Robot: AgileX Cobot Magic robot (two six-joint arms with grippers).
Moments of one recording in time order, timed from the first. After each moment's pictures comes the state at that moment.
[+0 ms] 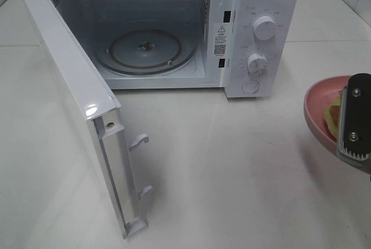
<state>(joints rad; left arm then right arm) 0.00 0.00 -0.50 -0.06 1.04 0.06 0.56 1.04 -0.60 -0.28 0.91 -0.43</state>
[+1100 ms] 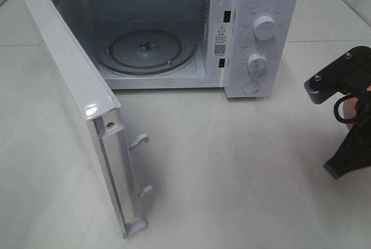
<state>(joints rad) 0.00 0.00 -0.50 -0.06 1.04 0.06 0.54 1.30 -0.63 -0.55 0.81 0.40</state>
